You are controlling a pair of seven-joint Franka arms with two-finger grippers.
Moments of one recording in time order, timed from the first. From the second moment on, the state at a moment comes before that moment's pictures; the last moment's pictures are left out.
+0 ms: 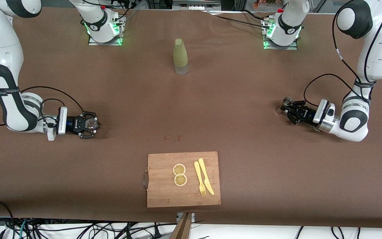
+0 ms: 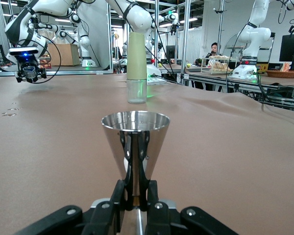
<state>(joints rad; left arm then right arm) 0.35 0.93 -0.03 -1.62 -0.76 1.38 2.71 -0.32 0.82 0.07 -1.73 1.04 1.76 -2.43</state>
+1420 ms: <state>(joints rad) 0.38 0.59 0.00 -1.54 -0.49 1.60 2.53 -0.32 0.86 0.04 -1.75 1.11 1.80 -2.45</state>
